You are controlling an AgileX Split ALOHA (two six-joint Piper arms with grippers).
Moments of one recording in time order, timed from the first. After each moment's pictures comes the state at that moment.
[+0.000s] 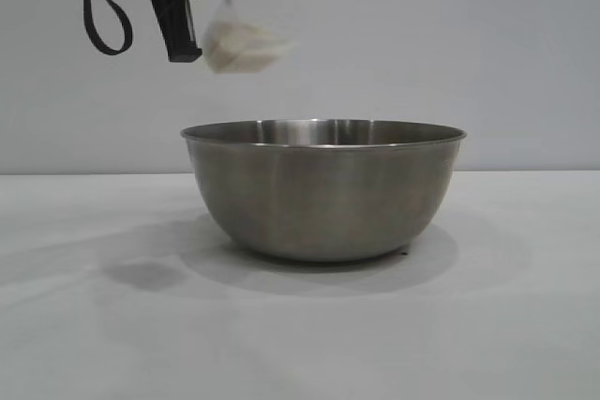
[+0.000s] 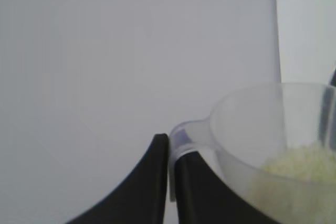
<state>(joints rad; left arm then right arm) -0.29 1.90 -0.90 0.72 -1.13 0.99 0.02 -0.02 -0.49 0.15 1.14 -0.15</state>
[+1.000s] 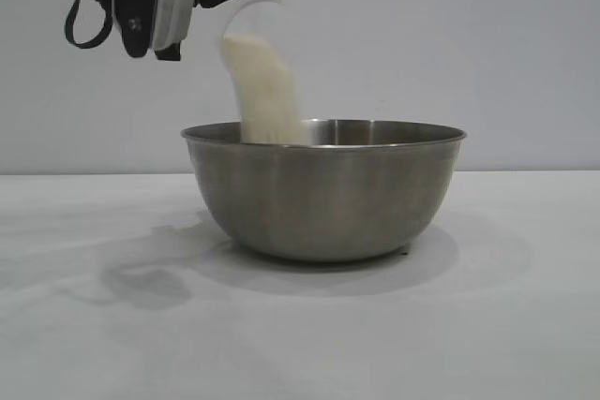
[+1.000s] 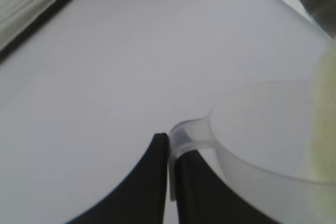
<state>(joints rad) -0.29 1.90 -0.90 0.86 -1.14 1.79 0.02 -0.02 -0.49 0.17 1.14 -0.15</state>
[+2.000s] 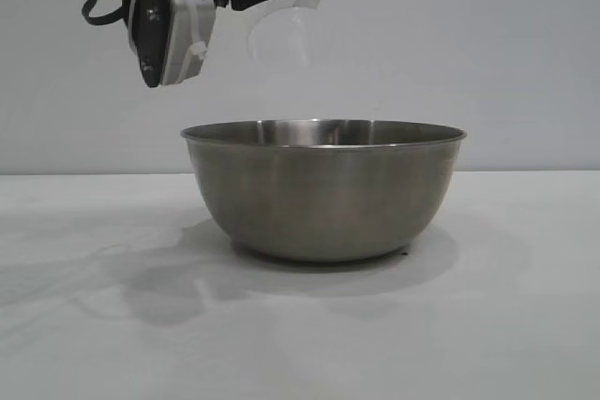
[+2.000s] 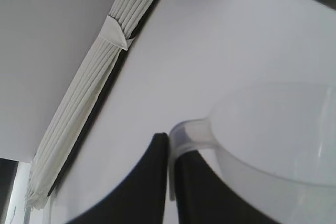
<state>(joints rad) -0.36 1.90 -0.91 0.93 -1.14 2.11 0.02 -0.02 -0.49 0.17 1.14 -0.15</state>
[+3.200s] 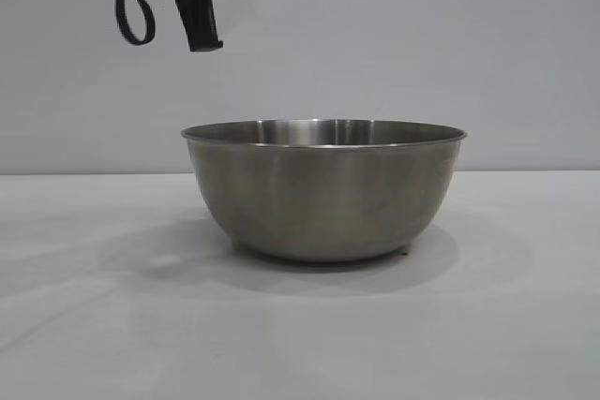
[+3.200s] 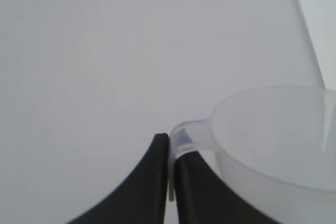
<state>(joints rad) -0.36 1.90 -0.91 0.34 -1.14 0.97 0.02 -0.02 -0.49 0.17 1.14 -0.15</state>
